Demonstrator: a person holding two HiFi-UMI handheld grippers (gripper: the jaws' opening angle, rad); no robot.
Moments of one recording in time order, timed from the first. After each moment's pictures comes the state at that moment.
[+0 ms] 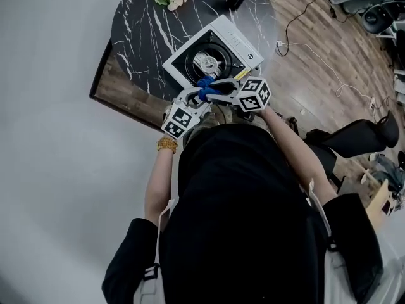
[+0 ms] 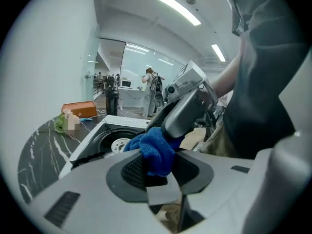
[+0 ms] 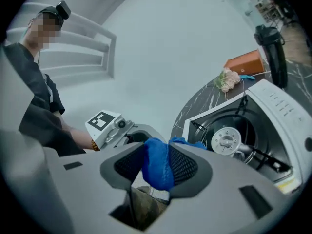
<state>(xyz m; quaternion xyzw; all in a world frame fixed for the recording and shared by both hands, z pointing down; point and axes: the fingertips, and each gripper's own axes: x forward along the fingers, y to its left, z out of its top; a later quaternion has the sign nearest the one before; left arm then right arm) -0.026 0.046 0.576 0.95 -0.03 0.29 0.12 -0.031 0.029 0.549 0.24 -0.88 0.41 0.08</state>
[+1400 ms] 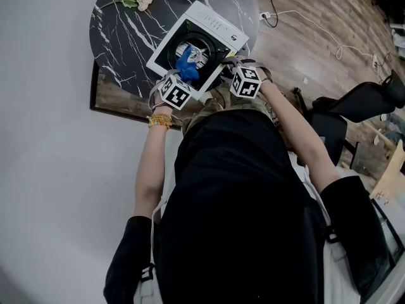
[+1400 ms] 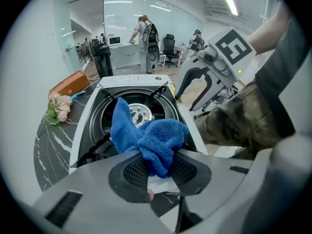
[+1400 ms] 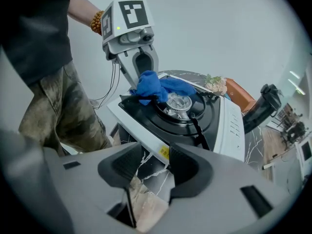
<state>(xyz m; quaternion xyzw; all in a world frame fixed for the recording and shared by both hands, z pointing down) -0.030 -0.005 0.655 0.82 0.00 0.56 0.06 0.068 0.059 0.671 0.28 -0.82 0.14 0.48</state>
